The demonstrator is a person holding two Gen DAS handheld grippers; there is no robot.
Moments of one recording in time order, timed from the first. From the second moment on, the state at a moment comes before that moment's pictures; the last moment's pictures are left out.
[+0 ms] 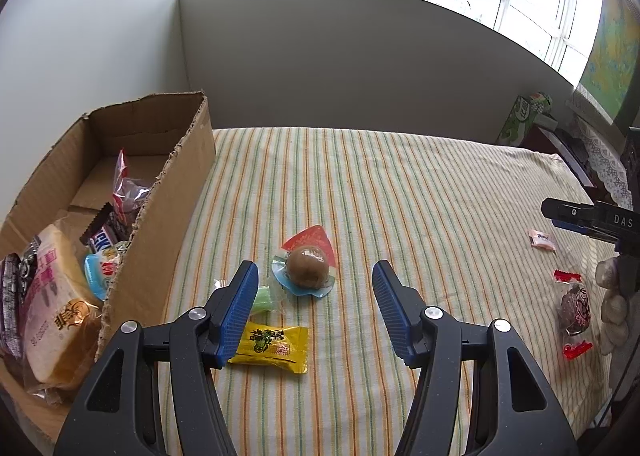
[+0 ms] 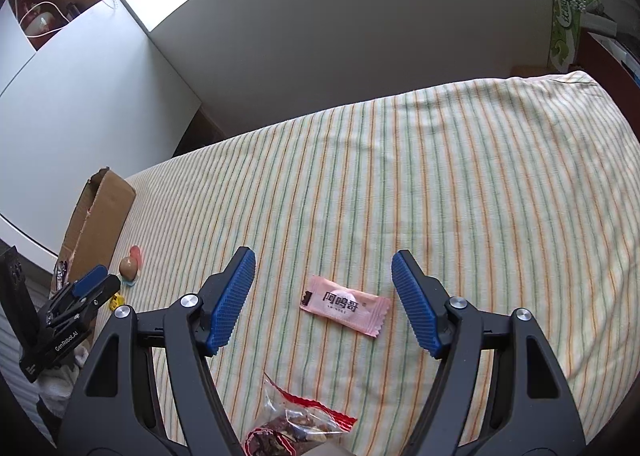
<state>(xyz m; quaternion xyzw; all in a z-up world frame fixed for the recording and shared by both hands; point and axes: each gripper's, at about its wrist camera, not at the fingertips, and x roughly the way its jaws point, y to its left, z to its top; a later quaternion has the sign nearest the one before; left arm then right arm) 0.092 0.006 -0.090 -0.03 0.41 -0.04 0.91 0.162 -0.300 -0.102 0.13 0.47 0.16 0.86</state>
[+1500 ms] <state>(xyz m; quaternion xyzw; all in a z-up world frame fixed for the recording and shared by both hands) 0.118 -0.013 -0.111 0.01 0.43 -0.02 0.90 0.128 -0.251 -0.107 -0.07 0.46 0.14 0.87</state>
